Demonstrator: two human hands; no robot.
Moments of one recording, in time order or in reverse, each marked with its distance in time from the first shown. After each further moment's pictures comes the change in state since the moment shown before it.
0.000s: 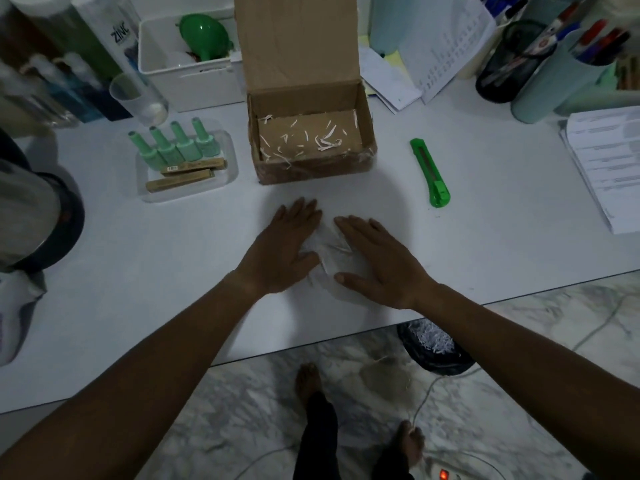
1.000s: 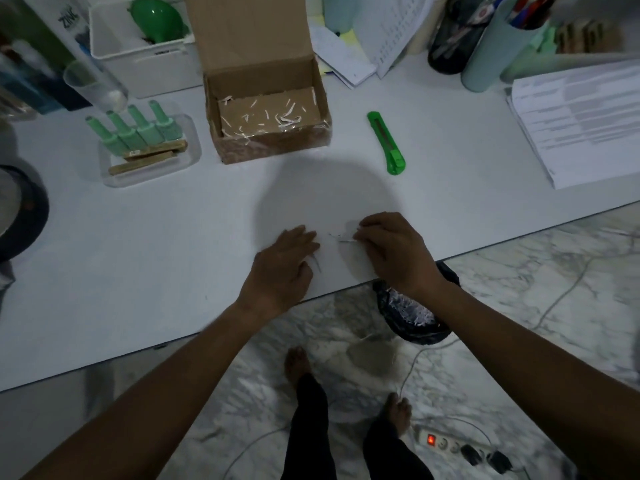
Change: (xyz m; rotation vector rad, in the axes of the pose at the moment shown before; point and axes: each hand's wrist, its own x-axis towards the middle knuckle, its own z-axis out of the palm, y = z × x) left_hand -0.048 0.073 0.059 -0.162 0.320 0.049; right_hand -0.077 0.008 -0.021 -0.083 0.360 0.111
